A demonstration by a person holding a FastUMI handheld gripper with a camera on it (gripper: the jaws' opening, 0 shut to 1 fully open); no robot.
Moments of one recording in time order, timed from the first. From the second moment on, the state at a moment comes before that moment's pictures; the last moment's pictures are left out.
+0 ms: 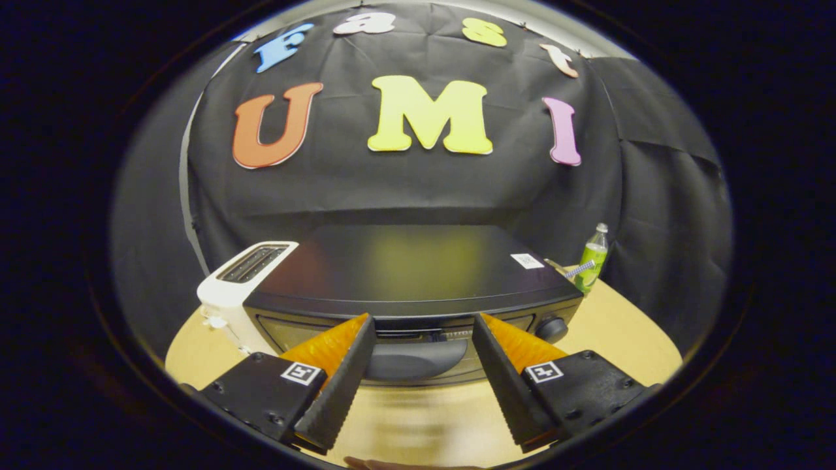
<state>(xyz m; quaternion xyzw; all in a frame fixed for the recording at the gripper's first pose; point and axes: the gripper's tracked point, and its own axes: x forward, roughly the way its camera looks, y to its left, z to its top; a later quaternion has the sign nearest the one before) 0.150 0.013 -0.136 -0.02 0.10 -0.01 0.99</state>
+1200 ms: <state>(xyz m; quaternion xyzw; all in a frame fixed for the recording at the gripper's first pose) 0.043 -0.003 -0.263 -0.04 0.18 0.04 0.98</state>
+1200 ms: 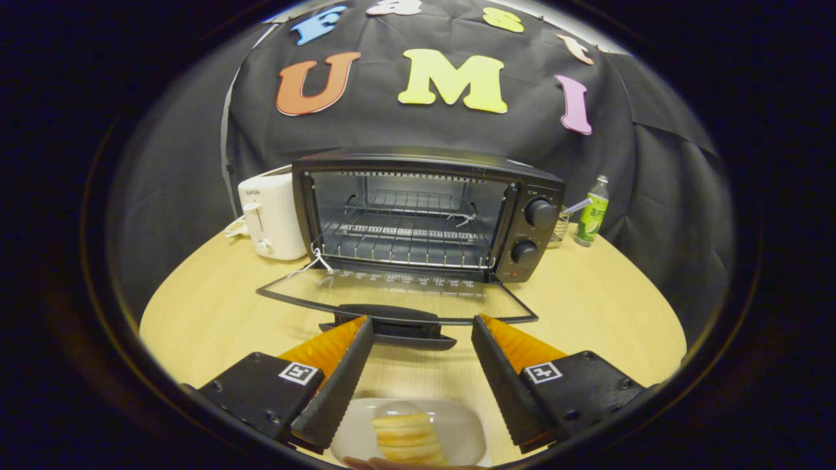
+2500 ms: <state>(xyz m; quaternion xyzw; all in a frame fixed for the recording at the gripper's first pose) -0.059 -0.022 -0.350 -0.02 0.25 0.09 0.97</state>
